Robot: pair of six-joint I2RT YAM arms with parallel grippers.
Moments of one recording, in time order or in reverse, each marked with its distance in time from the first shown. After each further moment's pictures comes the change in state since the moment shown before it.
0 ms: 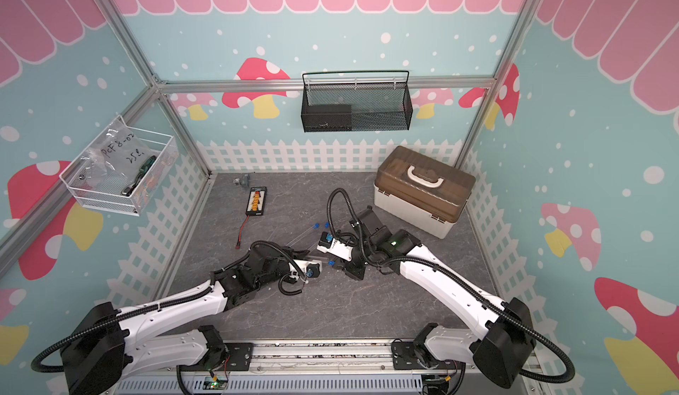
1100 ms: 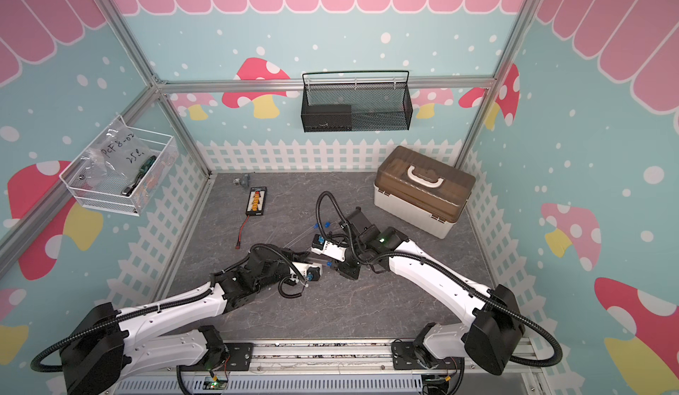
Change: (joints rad) left arm -0.018 -0.009 -0.021 0.021 -0.016 0.035; right arm 0.051 0.098 0.061 -0.037 0.100 0.008
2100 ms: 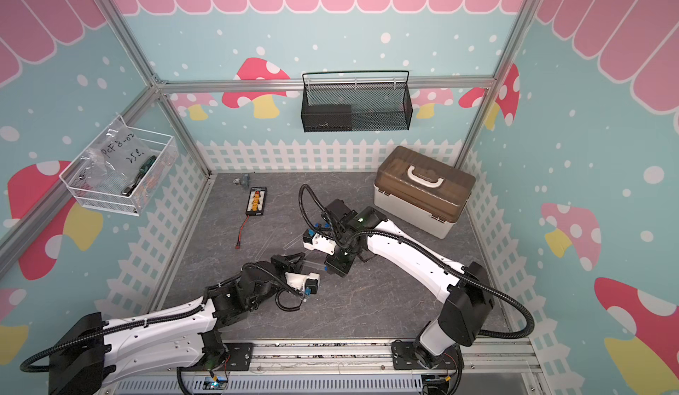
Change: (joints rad) left arm -0.146 -0.132 -0.123 0.128 -0.248 0.141; right arm 0.039 0.201 0.294 -0.331 -0.020 0.187
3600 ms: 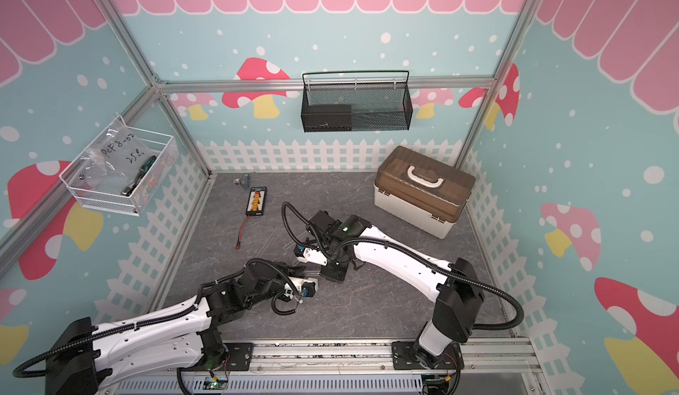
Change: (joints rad) left arm 0.000 -0.036 0.068 -0.284 0.197 -0.266; right arm 0.118 0.036 -0.007 0.001 0.195 -0.085
